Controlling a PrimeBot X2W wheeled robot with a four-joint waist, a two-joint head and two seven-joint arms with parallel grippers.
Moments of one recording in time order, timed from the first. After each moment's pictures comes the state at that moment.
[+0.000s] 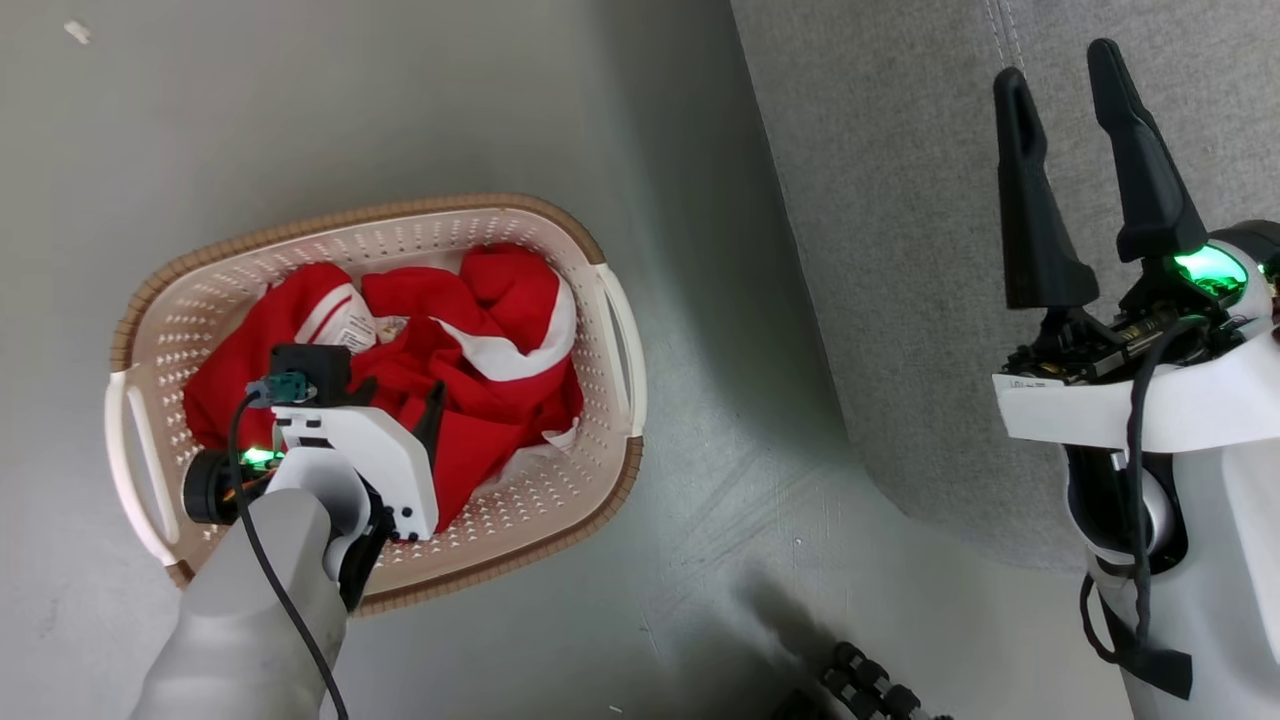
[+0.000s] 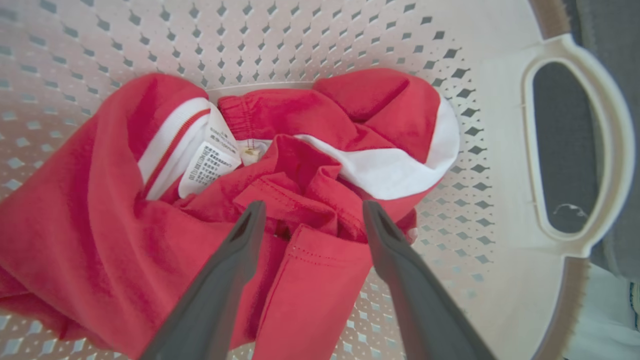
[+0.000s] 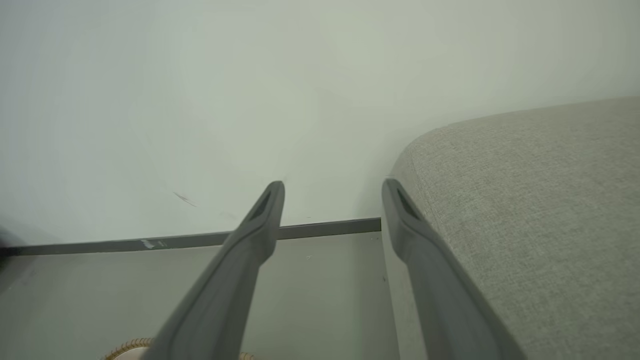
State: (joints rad) left arm -0.73 0.04 -0.38 0.97 -0.51 -0.09 -0.02; right arm -0.42 -0.07 0.09 -0.21 0.32 0.12 -0.25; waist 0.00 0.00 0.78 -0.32
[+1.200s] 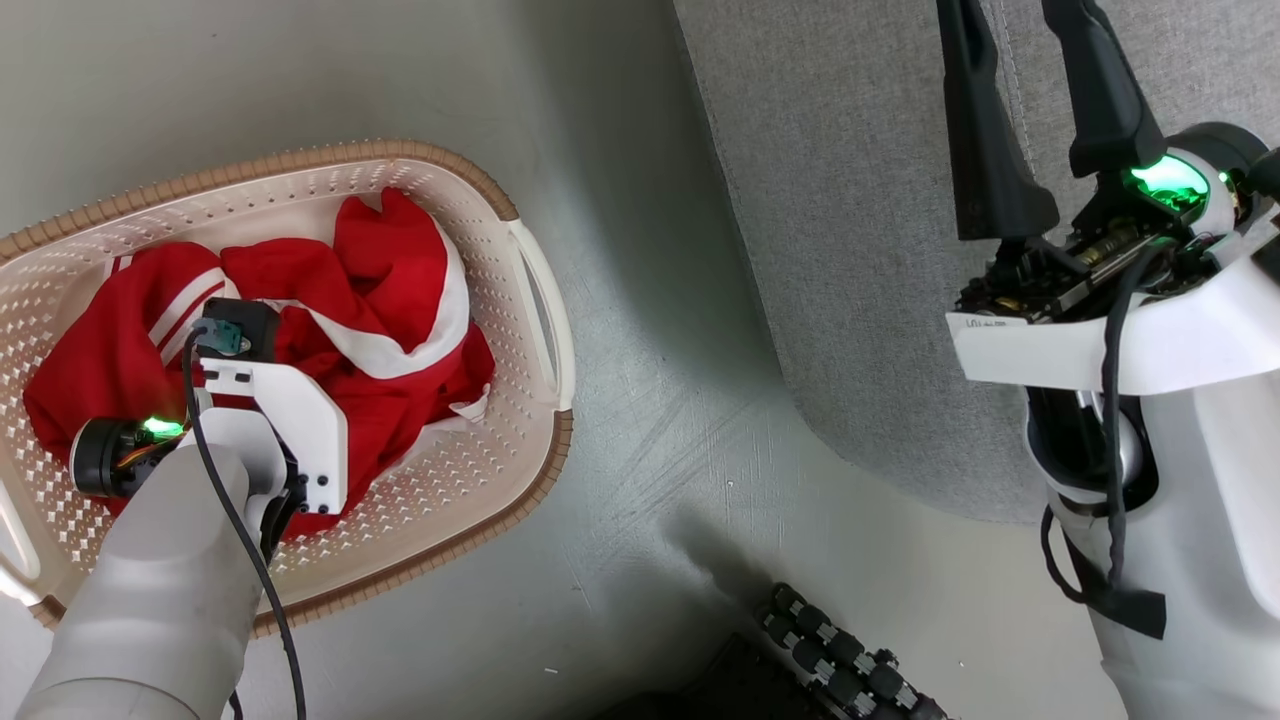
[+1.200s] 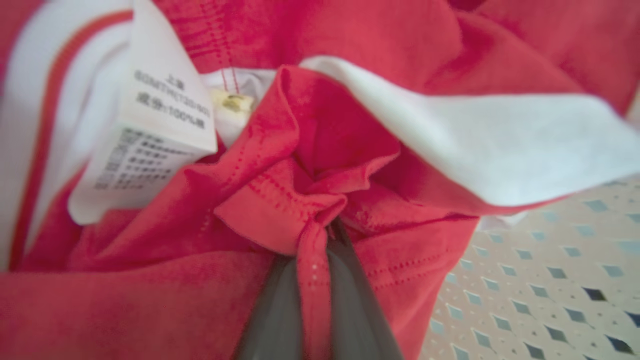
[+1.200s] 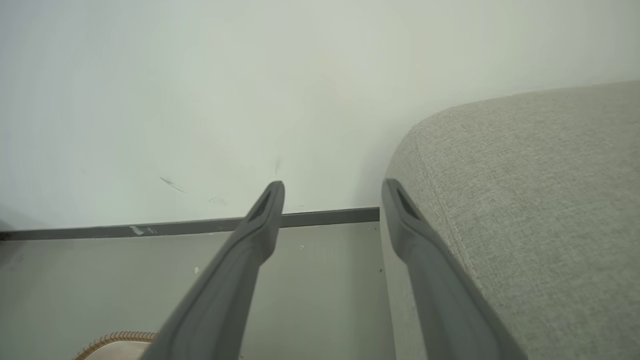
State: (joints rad) left arm -0.88 0.12 -0.44 1.17 -0.43 -0.06 0.13; right arm -0.57 -0.05 0.17 -0.19 0.36 0.12 -0.26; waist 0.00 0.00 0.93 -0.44
